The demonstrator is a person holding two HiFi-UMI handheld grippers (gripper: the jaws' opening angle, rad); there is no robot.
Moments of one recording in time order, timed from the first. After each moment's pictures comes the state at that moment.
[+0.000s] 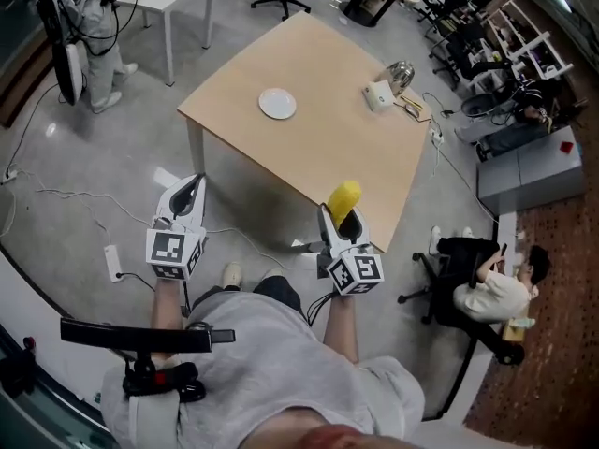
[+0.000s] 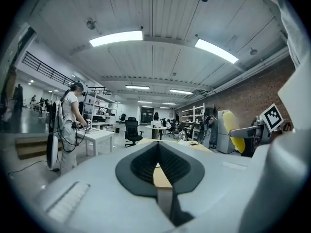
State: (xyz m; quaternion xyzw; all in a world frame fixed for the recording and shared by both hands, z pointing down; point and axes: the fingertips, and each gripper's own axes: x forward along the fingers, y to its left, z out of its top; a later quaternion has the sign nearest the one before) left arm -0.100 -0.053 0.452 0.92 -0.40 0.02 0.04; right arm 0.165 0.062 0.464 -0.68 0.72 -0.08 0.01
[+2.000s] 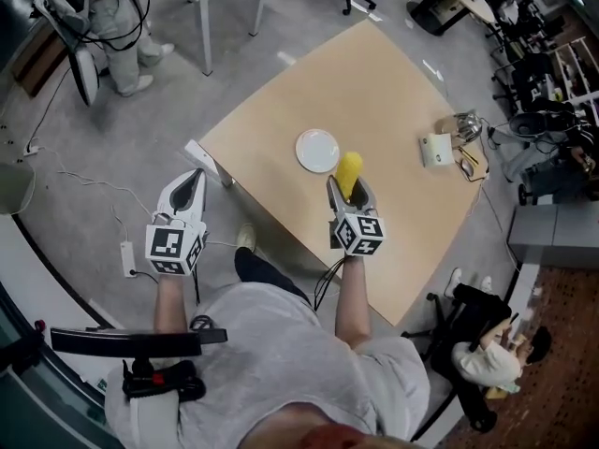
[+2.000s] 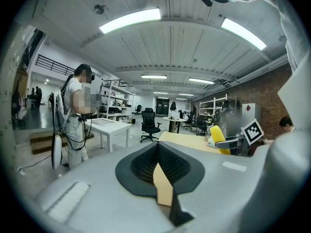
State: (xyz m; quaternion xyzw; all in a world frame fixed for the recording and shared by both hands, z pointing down) left arm -0.093 -0.316 0.503 0.87 -0.48 0.07 0.09; right arm 0.231 -0.301 0.582 -0.63 0.76 -0.16 -0.09
